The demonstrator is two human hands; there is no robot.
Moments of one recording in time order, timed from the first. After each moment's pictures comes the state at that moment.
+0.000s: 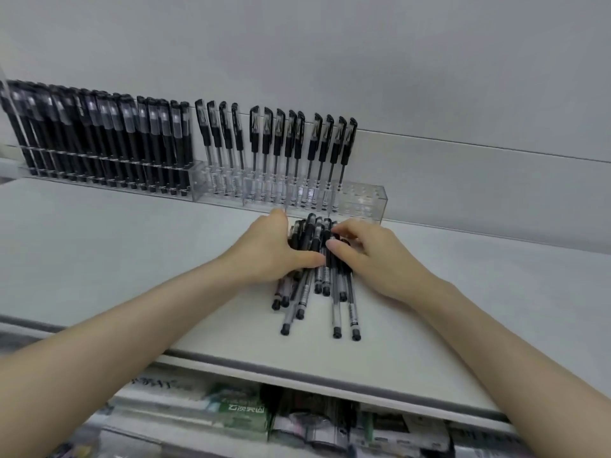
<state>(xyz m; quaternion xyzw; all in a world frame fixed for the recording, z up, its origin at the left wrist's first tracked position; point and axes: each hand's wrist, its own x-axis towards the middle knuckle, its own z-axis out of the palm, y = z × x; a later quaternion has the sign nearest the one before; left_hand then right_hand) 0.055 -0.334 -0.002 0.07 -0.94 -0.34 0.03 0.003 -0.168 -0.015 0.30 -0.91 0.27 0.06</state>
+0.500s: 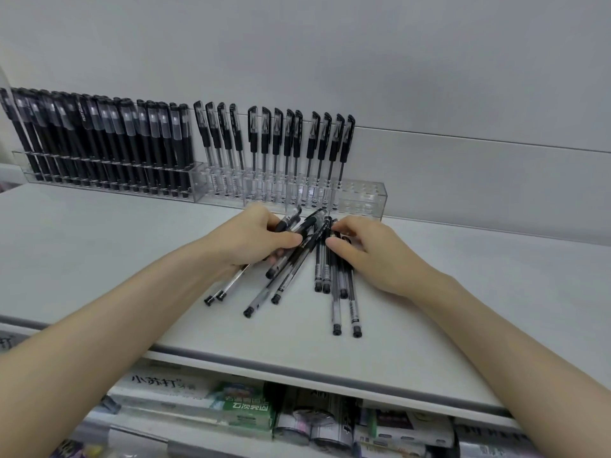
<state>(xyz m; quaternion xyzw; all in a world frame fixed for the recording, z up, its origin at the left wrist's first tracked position) 0.049 -0.354 0.003 0.06 -0.88 -0.46 -0.01 -0.001 -0.167 -0.017 0.30 -0.92 0.25 0.05</state>
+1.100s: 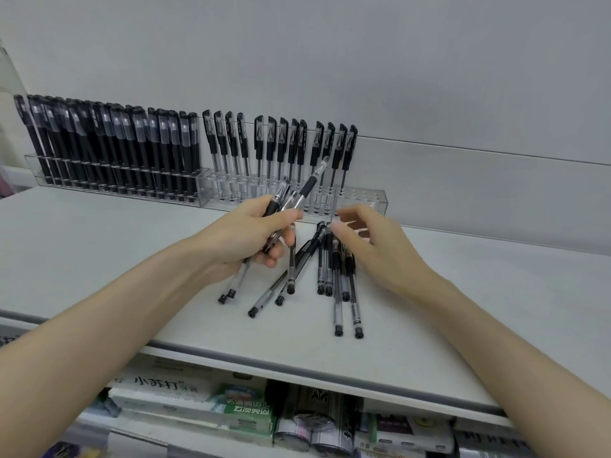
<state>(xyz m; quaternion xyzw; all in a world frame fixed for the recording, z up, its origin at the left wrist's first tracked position) 0.063 -0.357 0.013 0.01 -0.75 -0.66 0.00 0.007 -0.170 -0.010 0.29 -0.87 0.38 0.08</state>
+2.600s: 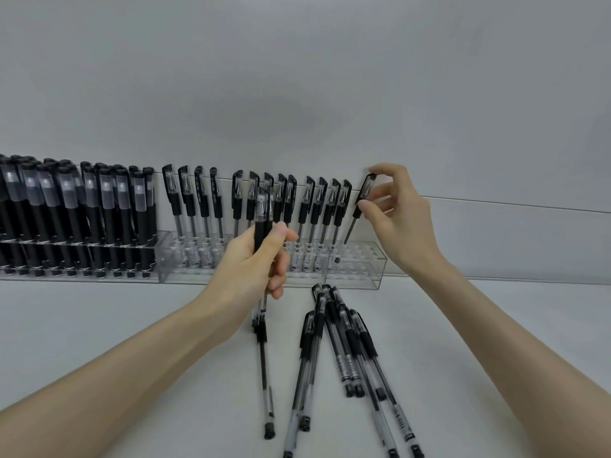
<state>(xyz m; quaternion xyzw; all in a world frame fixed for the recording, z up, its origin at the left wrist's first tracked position) -0.006 -0.381 0.009 -0.10 -0.66 -0.74 0.09 -0.078 -0.187 0.044 0.21 -0.82 0.43 0.33</state>
